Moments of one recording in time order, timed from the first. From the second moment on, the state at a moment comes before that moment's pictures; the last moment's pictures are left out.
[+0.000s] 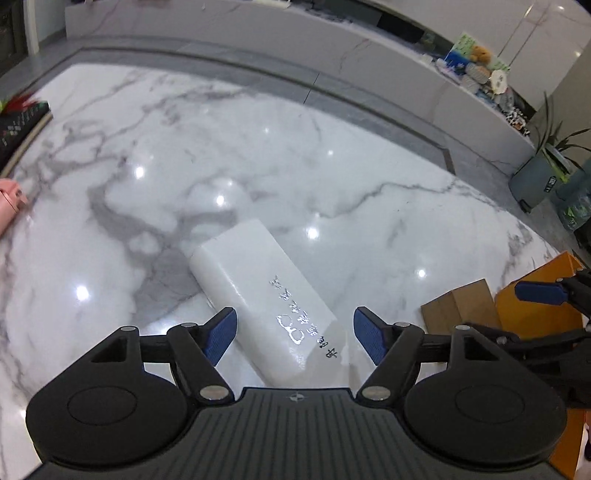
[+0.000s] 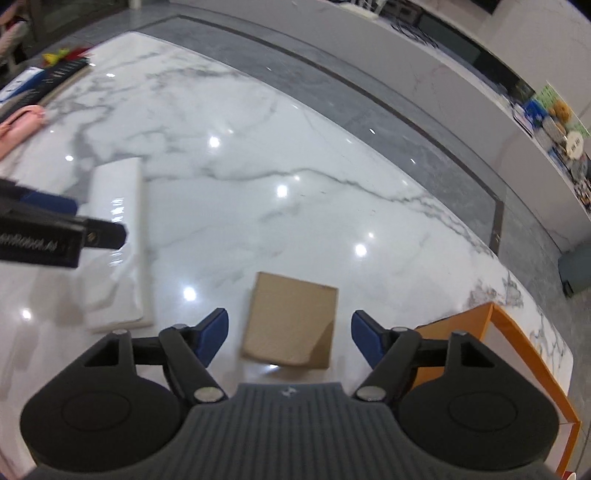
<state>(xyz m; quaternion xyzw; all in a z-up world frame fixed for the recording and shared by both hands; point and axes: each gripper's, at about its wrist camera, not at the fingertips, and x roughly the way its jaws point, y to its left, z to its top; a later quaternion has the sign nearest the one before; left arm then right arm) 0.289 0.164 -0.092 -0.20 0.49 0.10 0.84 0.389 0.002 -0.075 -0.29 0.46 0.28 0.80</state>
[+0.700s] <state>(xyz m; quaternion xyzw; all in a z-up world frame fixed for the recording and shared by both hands) 0.290 0.171 -0.094 -0.18 0.51 0.10 0.83 0.408 -0.001 -0.105 -0.24 0.52 0.28 0.77</state>
